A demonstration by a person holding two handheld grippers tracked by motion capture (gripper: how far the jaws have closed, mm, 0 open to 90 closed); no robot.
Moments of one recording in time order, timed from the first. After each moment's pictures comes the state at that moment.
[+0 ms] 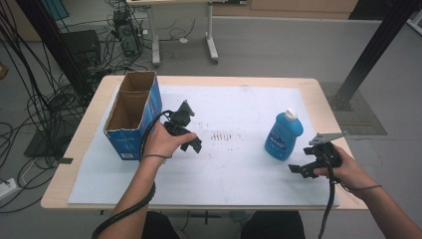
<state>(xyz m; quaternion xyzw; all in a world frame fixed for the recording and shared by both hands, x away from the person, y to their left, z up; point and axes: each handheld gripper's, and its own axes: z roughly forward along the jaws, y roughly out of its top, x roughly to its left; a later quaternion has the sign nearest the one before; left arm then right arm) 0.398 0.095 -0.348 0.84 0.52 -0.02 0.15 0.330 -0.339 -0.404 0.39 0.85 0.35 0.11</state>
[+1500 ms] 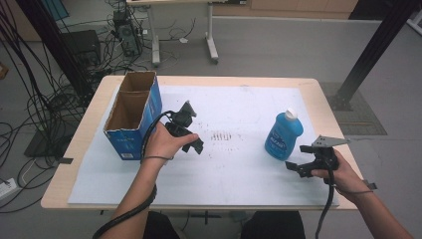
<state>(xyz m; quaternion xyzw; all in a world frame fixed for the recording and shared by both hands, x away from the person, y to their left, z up) 0.392 0.090 -0.344 0.84 0.52 -0.02 0.15 0.332 -0.343 -0.428 0.38 0.81 0.44 0.14</state>
